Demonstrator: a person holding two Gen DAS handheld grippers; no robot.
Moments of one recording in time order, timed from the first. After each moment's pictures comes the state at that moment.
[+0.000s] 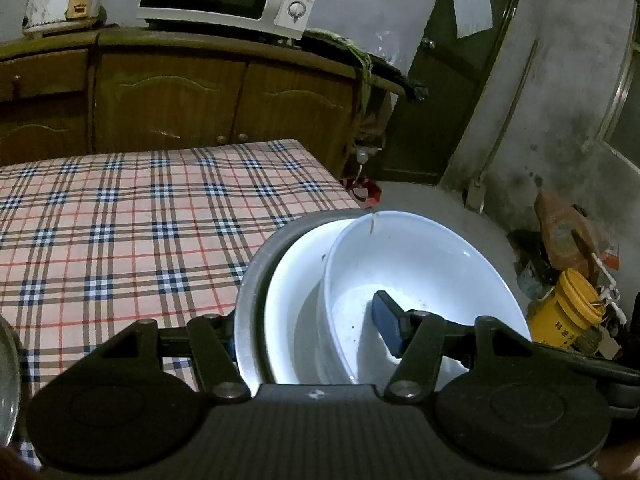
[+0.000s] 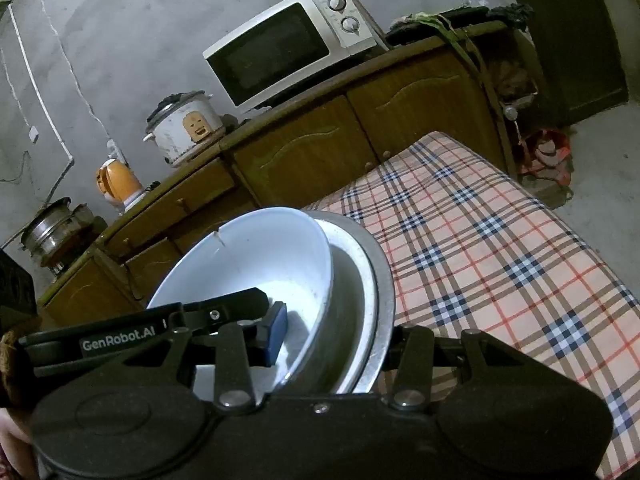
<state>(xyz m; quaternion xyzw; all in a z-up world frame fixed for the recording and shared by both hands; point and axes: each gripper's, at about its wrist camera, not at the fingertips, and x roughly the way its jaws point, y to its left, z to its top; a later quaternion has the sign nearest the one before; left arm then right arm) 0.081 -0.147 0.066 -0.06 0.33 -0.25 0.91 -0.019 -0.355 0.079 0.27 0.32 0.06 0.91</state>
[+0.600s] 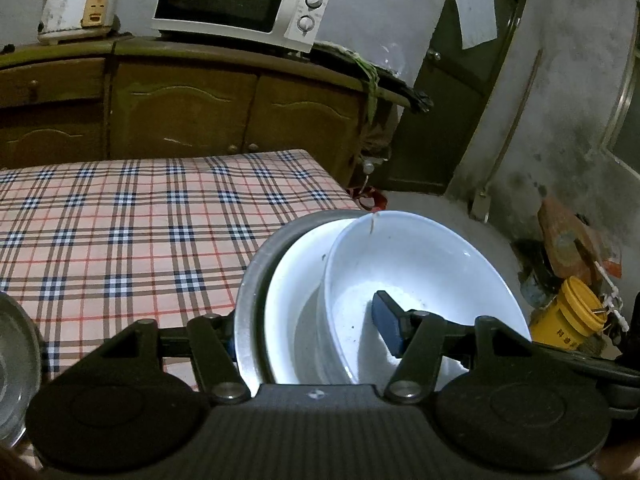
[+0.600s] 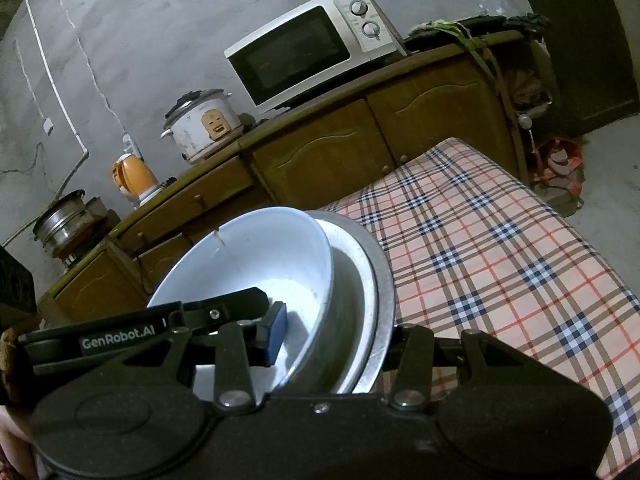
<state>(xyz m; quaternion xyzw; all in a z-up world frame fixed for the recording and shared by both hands) 0.063 -0.133 0.076 -0.06 0.32 -0.24 0.91 -0.030 -0.340 0.091 0.26 0.31 0.08 0.91</state>
